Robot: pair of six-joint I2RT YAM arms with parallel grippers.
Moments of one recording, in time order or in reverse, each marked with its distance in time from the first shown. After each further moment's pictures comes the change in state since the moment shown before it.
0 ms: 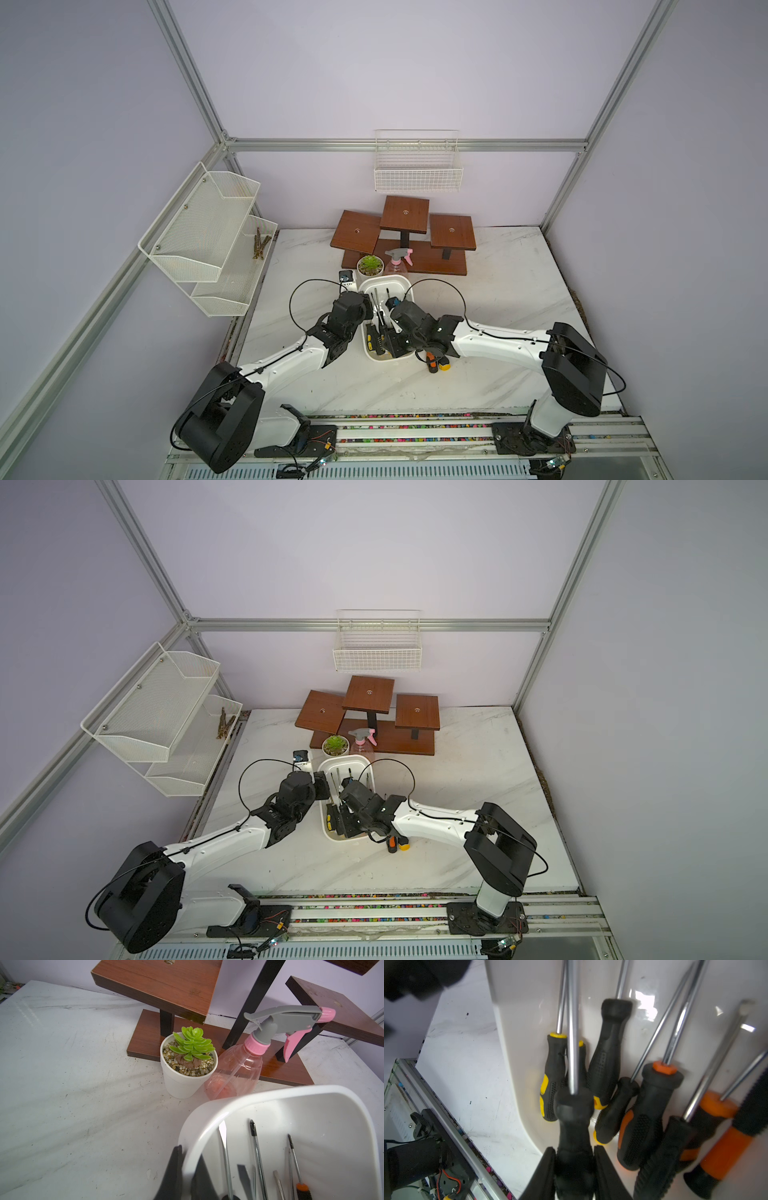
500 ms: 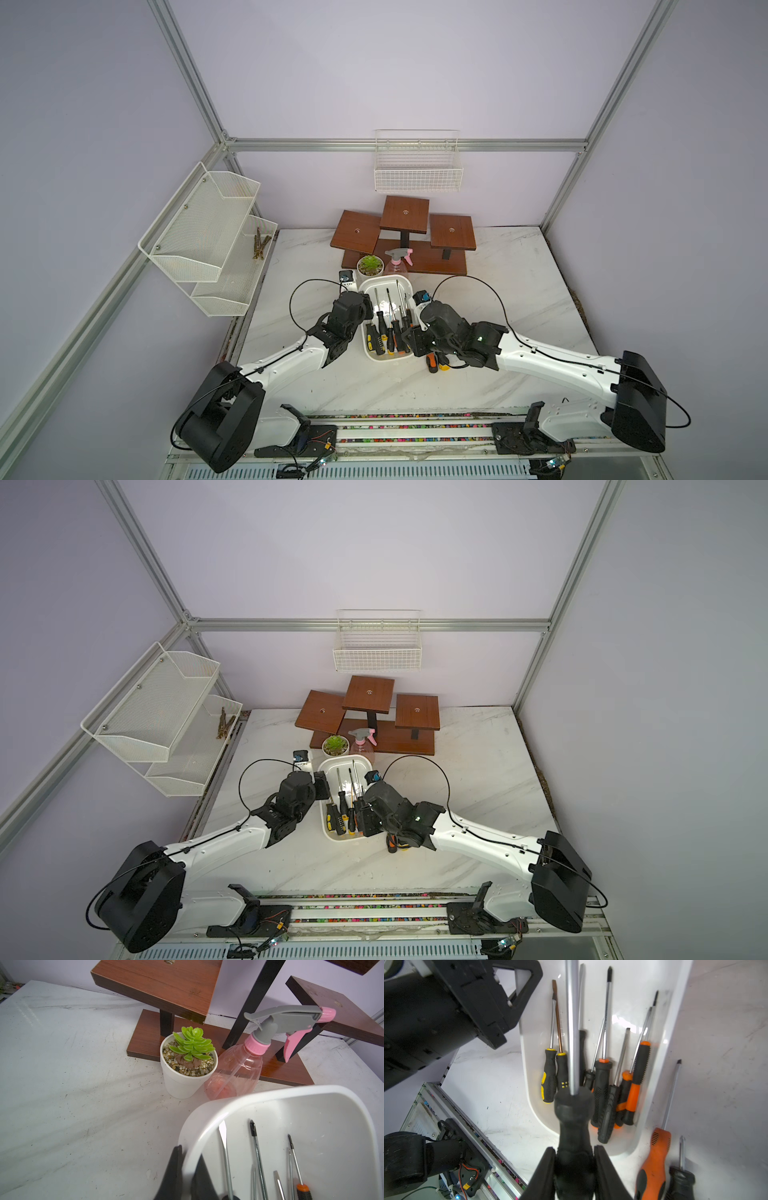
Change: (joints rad) left arm 0.000 0.002 0.000 0.003 0.000 0.000; right arm -0.021 -0.335 -0.144 -0.074 0.123 0.035
